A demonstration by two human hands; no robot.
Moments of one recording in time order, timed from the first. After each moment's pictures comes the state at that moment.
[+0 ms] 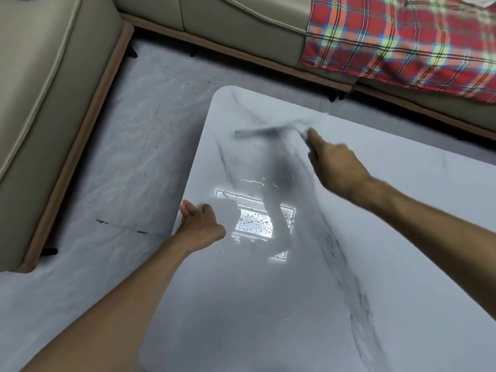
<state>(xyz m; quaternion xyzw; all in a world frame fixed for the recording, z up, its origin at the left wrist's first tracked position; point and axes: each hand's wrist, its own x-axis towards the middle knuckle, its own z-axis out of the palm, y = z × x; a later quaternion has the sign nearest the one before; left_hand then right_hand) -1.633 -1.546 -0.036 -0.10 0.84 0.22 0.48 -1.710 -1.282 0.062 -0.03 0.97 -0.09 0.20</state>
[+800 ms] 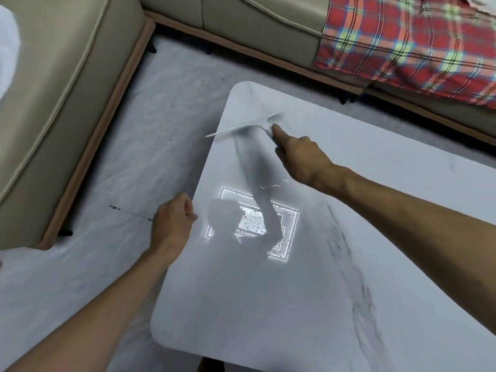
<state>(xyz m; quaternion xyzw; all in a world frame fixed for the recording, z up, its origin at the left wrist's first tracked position) -1.585 -1.609 -0.027 -0.19 0.91 0.33 0.17 -1.710 -1.354 0.060 -0.09 0.96 -0.12 0.24</state>
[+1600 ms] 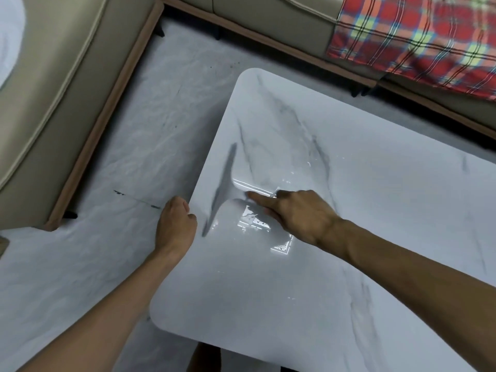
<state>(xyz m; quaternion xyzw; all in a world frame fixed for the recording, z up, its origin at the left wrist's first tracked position) -1.557 -1.599 -0.030 -0.25 0.90 0.30 0.18 -1.615 -1.350 0.047 -0.30 0.91 -0.02 0.27</state>
